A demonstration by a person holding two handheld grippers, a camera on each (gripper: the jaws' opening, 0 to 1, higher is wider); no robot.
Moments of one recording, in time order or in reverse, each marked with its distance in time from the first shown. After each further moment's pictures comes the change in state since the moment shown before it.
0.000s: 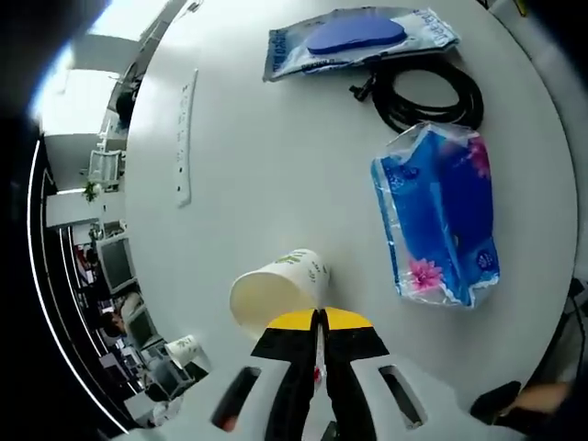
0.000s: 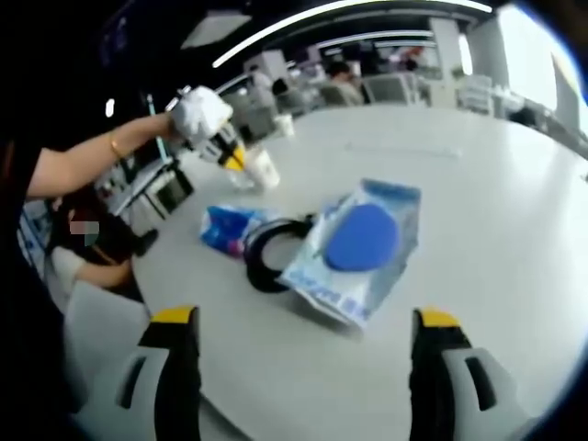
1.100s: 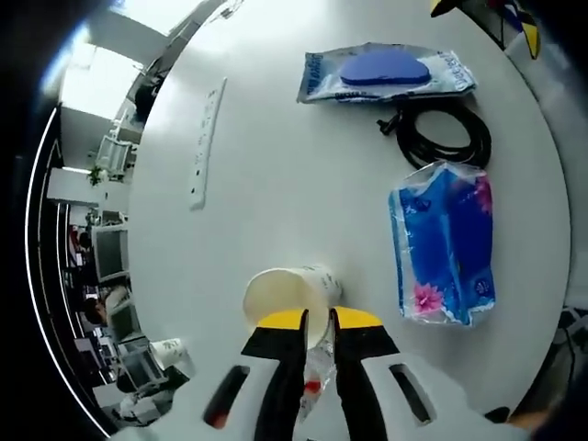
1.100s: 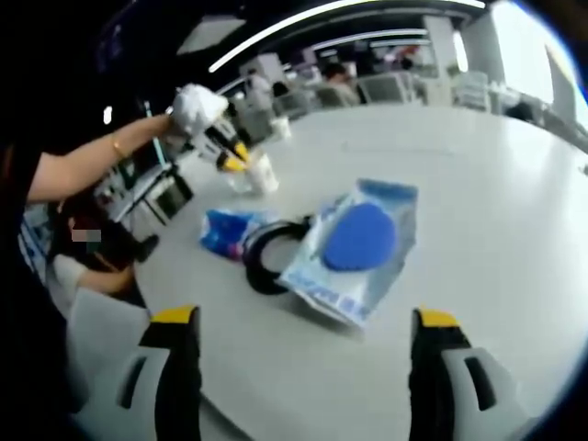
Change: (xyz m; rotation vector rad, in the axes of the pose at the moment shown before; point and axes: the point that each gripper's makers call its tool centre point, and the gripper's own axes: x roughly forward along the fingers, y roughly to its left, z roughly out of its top) left arm -0.007 0.012 0.011 -0.137 -0.145 -0.026; right arm -0.002 -0.002 0.001 0.024 -0.011 0.004
